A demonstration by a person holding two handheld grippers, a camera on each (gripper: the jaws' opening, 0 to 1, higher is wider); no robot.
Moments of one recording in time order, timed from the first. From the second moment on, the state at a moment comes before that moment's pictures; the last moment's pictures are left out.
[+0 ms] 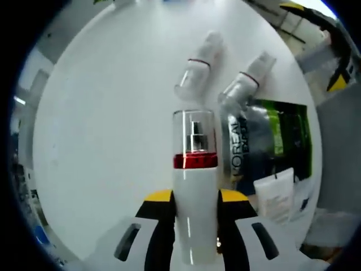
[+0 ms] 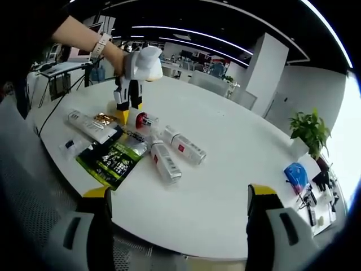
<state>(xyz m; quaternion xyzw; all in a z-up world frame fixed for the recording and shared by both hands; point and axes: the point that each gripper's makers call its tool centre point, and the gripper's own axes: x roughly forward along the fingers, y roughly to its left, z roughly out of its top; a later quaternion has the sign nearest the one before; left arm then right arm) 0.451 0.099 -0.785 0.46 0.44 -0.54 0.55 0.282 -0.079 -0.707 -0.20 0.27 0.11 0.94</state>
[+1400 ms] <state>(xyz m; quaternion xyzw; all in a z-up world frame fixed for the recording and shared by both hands) 0.437 0.124 -0.708 0.25 0.34 -0.48 0.77 0.285 -0.076 -0.698 -0.21 0.28 0.15 0.92</state>
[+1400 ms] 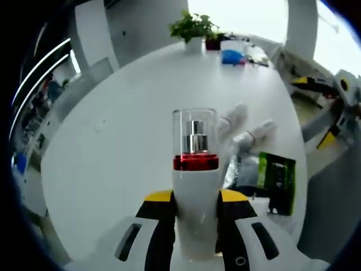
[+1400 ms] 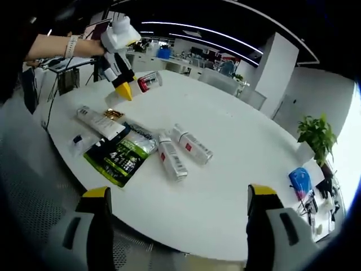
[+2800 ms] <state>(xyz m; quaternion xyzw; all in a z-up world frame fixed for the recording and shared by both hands) 0.378 0.065 -0.640 0.08 0.23 -0.48 0.84 0.357 -0.013 -0.563 0.21 0.12 0.32 0.92</state>
